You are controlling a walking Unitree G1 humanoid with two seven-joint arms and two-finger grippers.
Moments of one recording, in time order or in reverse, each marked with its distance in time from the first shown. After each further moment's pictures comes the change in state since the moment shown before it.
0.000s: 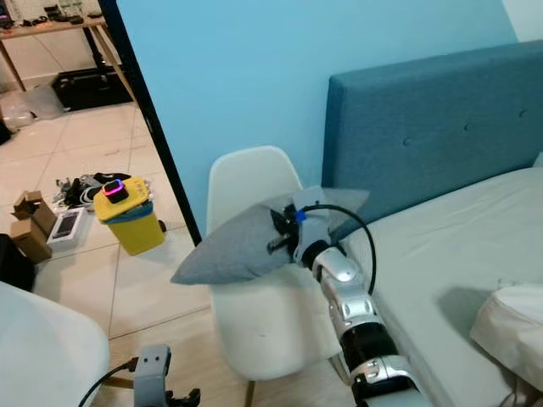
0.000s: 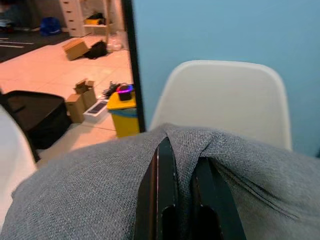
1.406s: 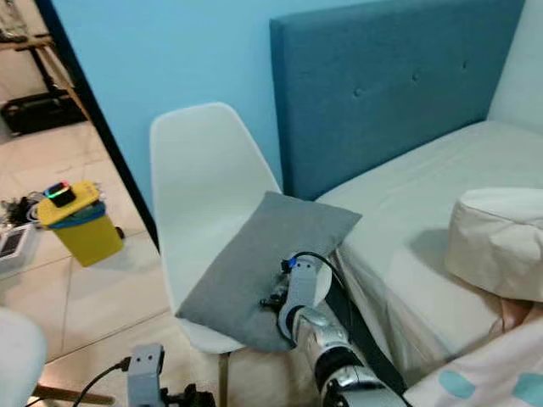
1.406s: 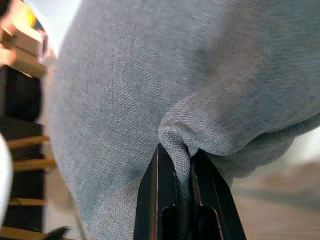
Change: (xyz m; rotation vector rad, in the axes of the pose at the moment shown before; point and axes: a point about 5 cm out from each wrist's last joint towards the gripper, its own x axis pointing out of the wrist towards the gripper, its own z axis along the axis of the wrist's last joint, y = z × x) left arm 0.001 0.003 0.011 -0.024 -0.070 -0.008; right arm -0.015 0.044 -0.106 0.626 0.556 -0.234
